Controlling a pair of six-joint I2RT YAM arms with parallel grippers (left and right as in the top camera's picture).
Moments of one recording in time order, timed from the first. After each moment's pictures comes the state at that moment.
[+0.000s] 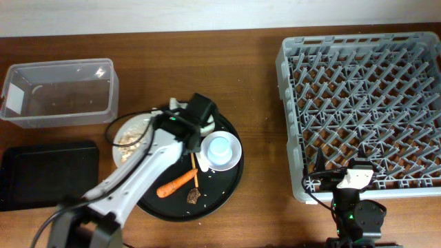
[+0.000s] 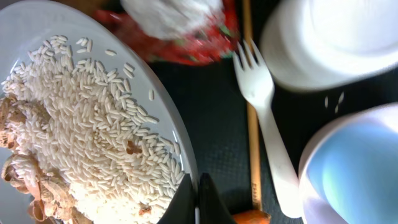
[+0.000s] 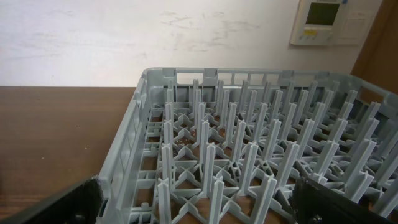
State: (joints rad) left arm -0.51 1.62 1.21 -0.94 -0.37 -0.52; right arm -0.08 0.01 0.01 -0.07 0.01 -0.03
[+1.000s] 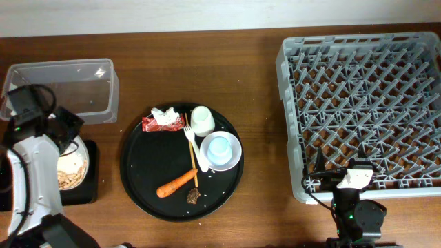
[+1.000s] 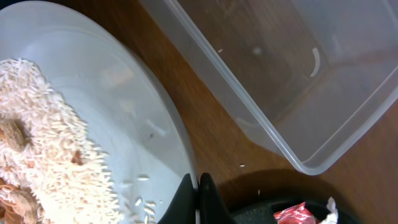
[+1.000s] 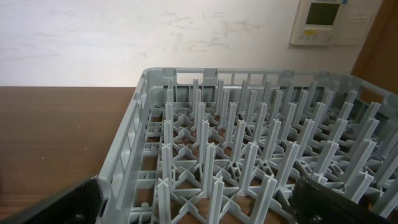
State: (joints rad) left arm 0.44 1.54 1.21 -0.73 0.00 -0.53; right arm -0.08 0.01 0.01 -0.07 0.01 -0.03
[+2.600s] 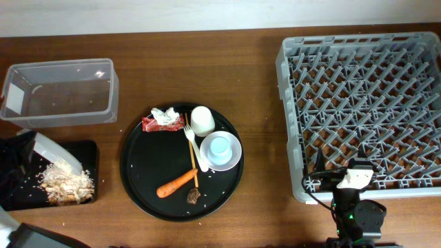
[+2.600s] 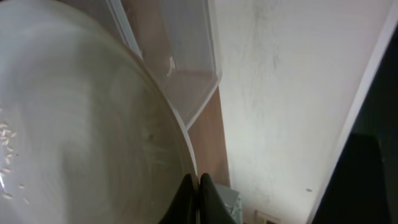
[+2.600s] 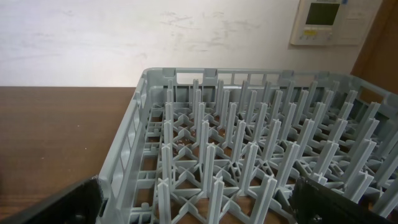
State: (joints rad) left arm 1.01 1.54 1.21 -0.75 0.99 -0.52; right arm -0.08 0.01 0.01 -0.07 0.01 -0.03
